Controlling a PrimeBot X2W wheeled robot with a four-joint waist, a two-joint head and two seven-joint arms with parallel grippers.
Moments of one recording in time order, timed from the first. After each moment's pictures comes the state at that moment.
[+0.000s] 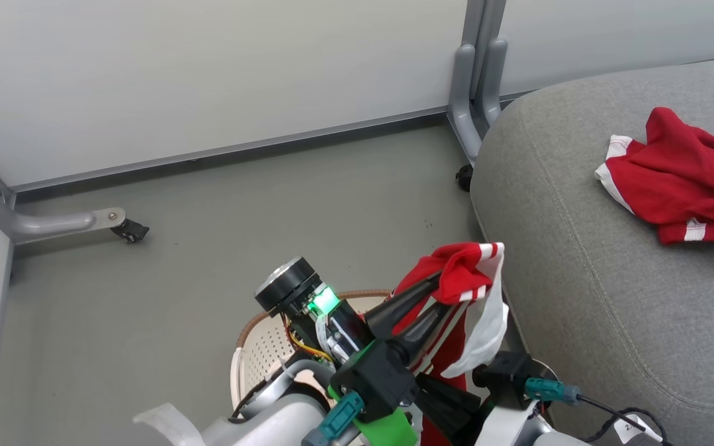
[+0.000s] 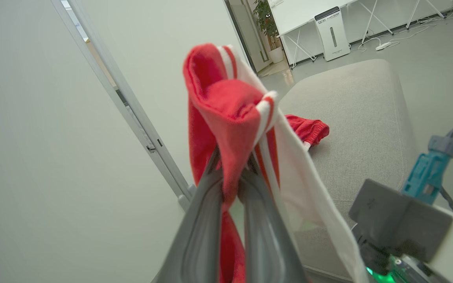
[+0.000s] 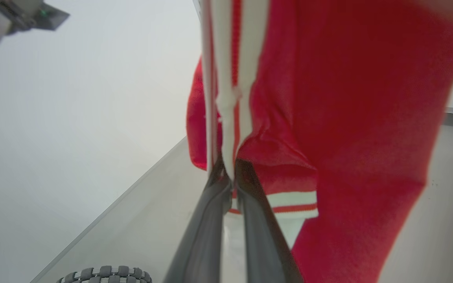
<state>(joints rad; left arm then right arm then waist) -0.45 0.24 -0.92 -0.05 -0.12 0.01 -0.14 -0.32 -0.32 0.94 0.25 0.69 0.13 -0.26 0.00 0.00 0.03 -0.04</state>
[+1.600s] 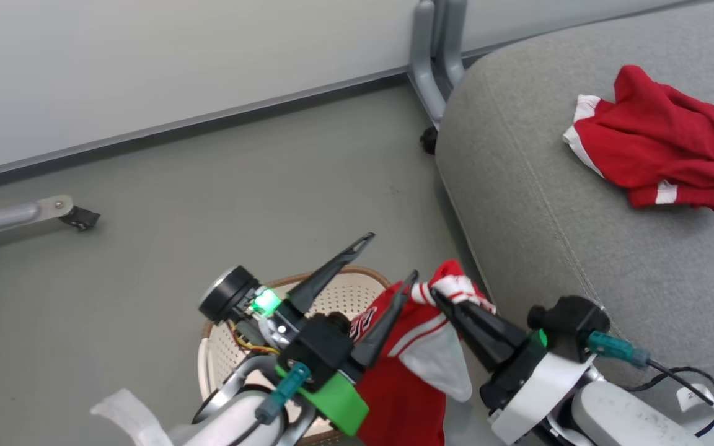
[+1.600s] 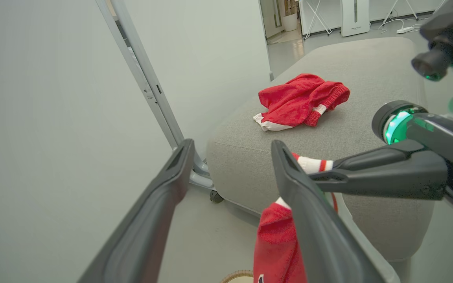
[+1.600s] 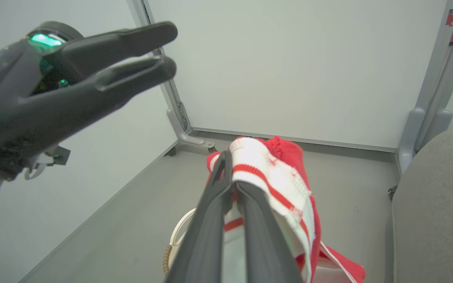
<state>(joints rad) -0.41 0.32 -0.87 -0.01 -0.21 0.08 -0.11 -0.30 -0.37 0.72 0.09 0.59 0.13 -0.26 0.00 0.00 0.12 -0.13</state>
